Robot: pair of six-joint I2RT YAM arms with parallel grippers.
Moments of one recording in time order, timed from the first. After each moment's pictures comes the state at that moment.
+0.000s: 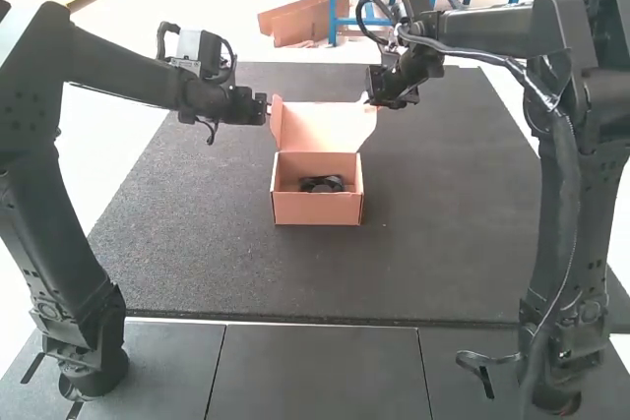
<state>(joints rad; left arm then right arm) -0.21 1.67 1.06 0.03 0.04 -0.10 0.39 1.97 1.66 -0.59 -0.21 0.15</state>
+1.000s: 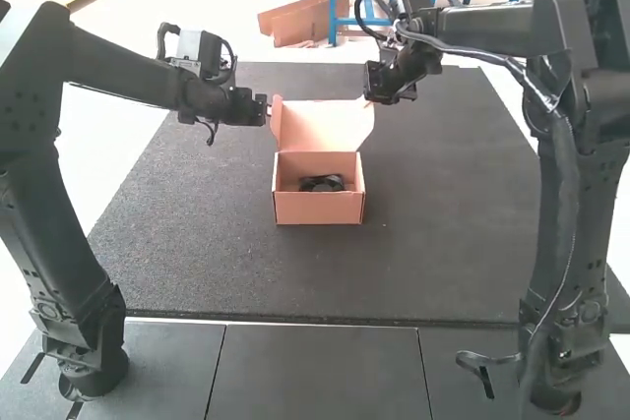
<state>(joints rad) -0.21 1.67 1.06 0.02 0.05 -0.10 0.40 1.97 1.68 -0.60 -0.21 0.16</state>
